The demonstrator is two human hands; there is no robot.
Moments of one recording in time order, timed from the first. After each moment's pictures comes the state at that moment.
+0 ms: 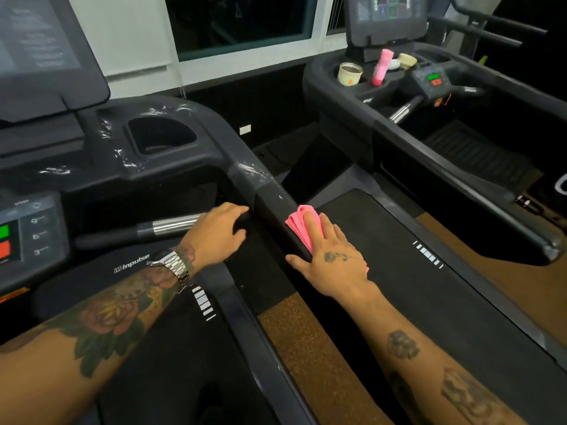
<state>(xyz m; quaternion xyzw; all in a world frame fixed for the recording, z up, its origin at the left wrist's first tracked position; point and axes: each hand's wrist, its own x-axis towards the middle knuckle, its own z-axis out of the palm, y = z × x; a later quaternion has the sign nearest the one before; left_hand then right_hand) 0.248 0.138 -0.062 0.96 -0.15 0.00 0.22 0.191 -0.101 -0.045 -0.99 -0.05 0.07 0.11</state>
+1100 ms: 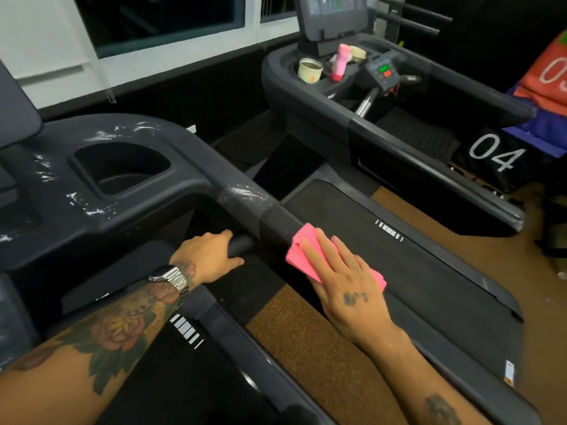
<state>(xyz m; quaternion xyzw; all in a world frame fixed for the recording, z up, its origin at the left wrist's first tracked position) 0.329 0.177 -0.091 0.97 -0.21 -0.11 0.08 0.170 -0.061 -0.051 -1.00 -0.06 -0.04 0.01</state>
